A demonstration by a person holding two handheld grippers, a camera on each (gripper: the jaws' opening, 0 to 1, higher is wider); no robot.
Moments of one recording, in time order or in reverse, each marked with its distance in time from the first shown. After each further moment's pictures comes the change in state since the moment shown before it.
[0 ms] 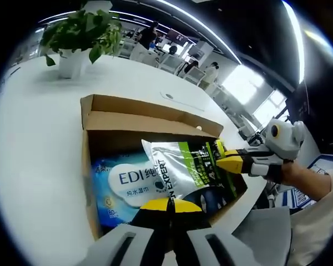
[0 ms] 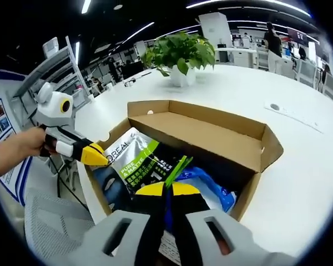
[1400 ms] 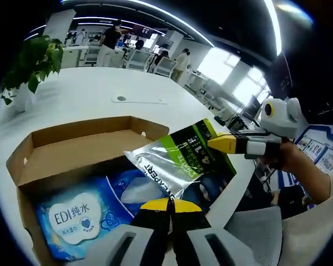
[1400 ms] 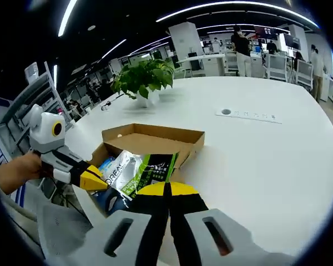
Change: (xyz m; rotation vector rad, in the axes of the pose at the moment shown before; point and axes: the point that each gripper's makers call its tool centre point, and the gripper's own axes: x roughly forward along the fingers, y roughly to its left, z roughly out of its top) left arm 0.066 -0.111 0.024 0.188 0.077 -0.118; right arm -0.108 -0.083 0.014 0.136 -0.096 -0.156
